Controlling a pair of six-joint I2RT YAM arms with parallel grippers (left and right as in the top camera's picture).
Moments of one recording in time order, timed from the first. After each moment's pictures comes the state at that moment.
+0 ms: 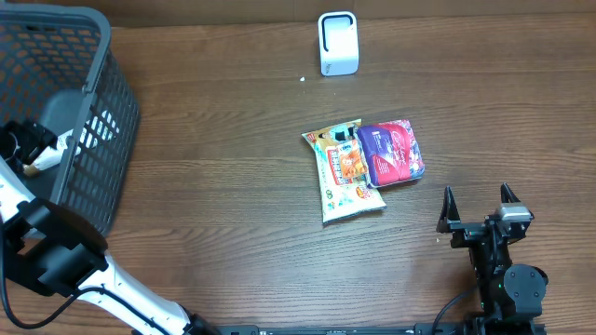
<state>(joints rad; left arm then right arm) 0.74 2.15 2.19 -1.45 -0.08 -0.30 0.01 0.01 0.02 -0.03 -0.04 0.03</state>
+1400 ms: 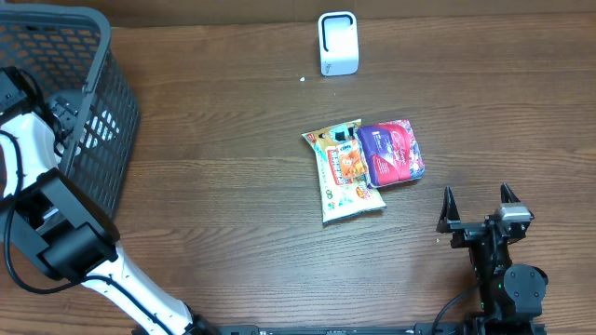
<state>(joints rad) 0.62 2.18 1.78 -0.62 -0.13 -0.29 0.01 0.01 0.02 -0.04 -0.04 0.03</state>
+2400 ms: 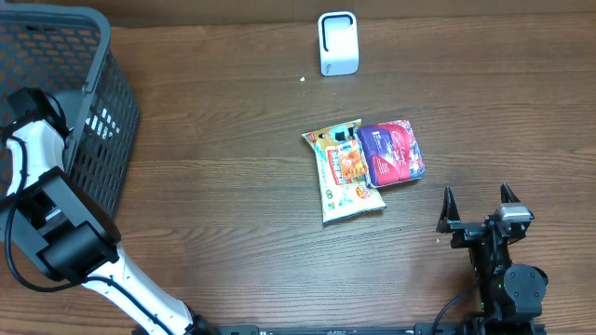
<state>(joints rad) 0.62 2.16 1.68 -0.80 -0.13 -0.28 0.01 0.01 0.02 -0.04 -0.04 0.03</state>
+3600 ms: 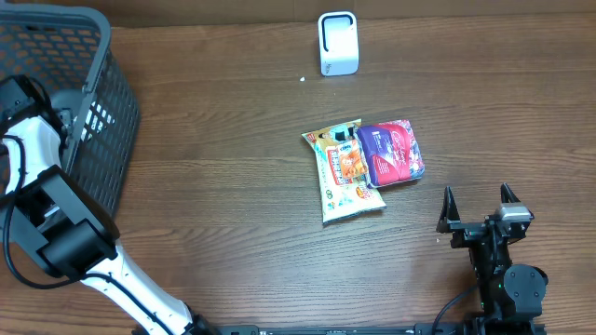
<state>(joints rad) 0.62 2.20 1.74 -0.62 -0.16 -1.10 0.01 0.01 0.02 -0.03 -0.04 0.03</state>
